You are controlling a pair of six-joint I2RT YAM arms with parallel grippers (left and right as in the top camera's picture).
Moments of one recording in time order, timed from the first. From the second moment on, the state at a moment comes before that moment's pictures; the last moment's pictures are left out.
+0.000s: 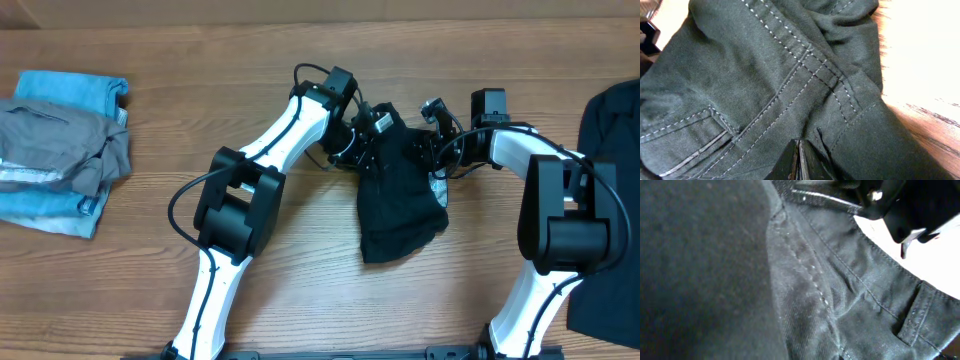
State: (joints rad) left arm -0.50 2.41 1.94 -1.00 0.82 0.06; right arm -0.04 2.10 1.24 -0.40 -0.81 -0.40
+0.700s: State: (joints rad) left arm -0.54 2.37 1.83 -0.79 0.58 -0.32; right arm -0.04 2.10 1.30 -0.49 -0.80 -0.25
